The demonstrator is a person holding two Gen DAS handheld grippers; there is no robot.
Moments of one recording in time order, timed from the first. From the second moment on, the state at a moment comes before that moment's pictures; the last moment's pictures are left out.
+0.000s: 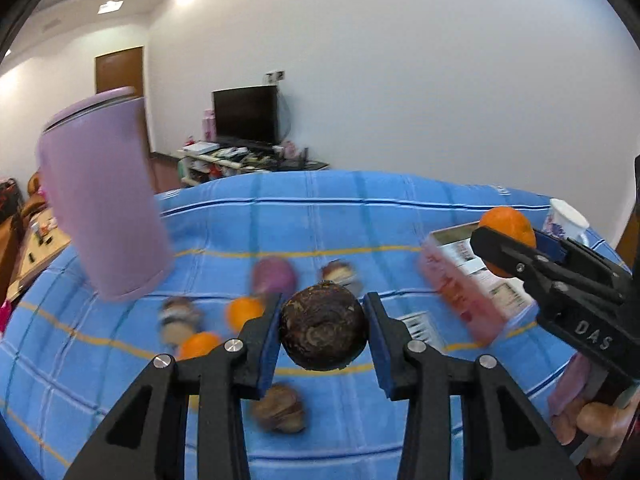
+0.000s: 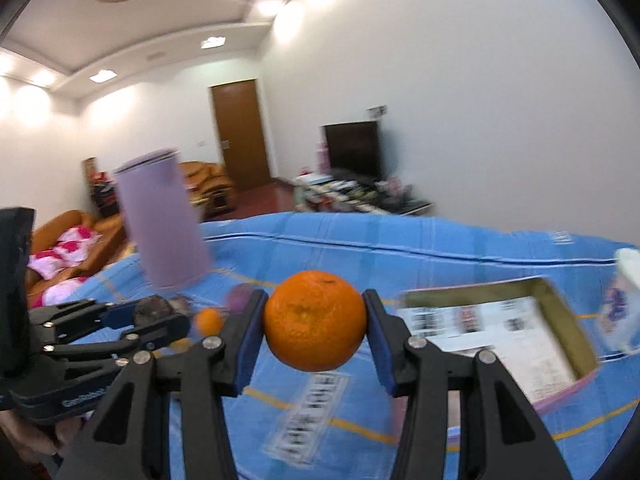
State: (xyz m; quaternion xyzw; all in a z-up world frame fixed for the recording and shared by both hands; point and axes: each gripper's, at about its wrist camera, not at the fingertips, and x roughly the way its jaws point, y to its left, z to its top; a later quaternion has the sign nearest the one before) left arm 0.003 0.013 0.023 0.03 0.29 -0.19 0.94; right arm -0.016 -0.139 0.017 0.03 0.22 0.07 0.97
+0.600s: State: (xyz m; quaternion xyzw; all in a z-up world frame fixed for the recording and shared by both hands) left arm 0.022 -0.146 0.011 0.06 0.30 -0.27 0.91; right arm -0.007 -0.273 -0.003 0.04 0.28 -0.10 0.95
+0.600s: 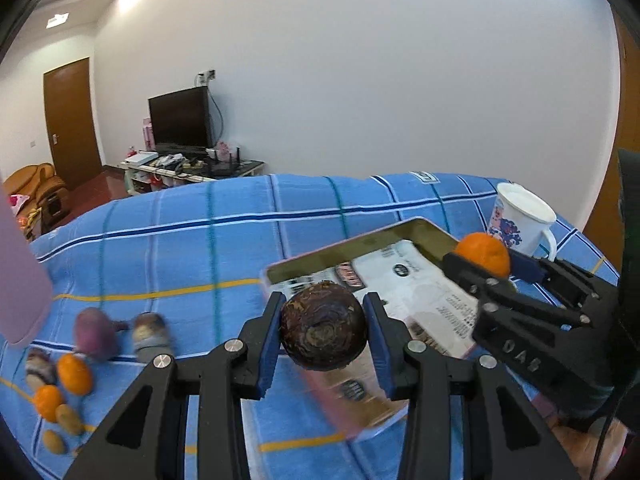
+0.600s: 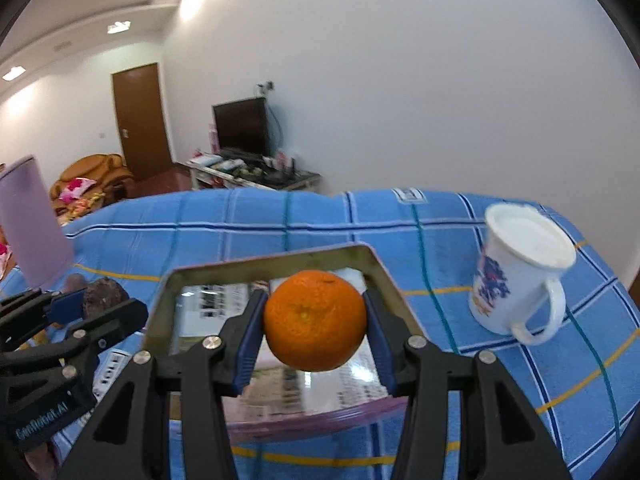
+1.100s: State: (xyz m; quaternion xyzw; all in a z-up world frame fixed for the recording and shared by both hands) left arm 0.048 -0.176 -0.021 0.06 0.35 -0.26 0.90; right arm 0.015 -0.294 -0.029 0.05 0.34 -0.11 0.93
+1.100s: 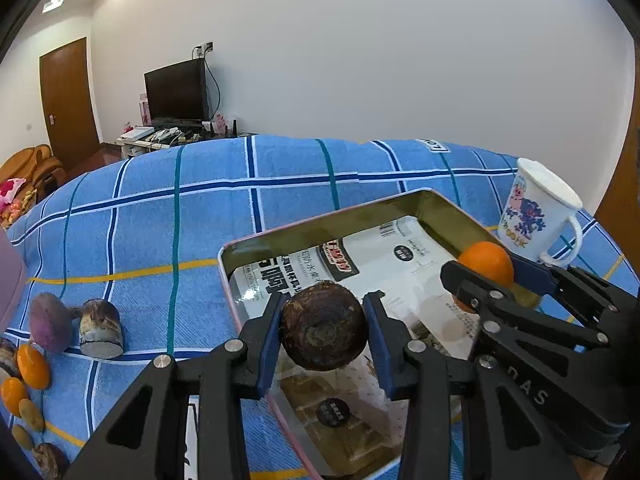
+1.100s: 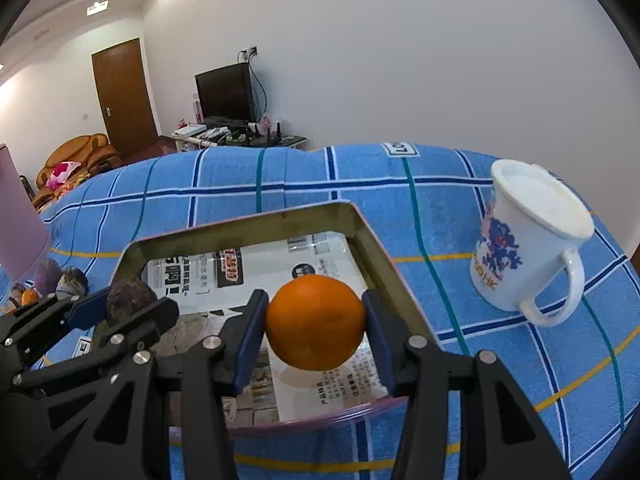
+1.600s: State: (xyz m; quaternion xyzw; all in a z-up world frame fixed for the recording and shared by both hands) left arm 0.042 -0.171 -0.021 0.09 0.31 -0.24 0.92; right arm 0.011 -0.294 -0.032 0.04 0.34 -0.13 0.93
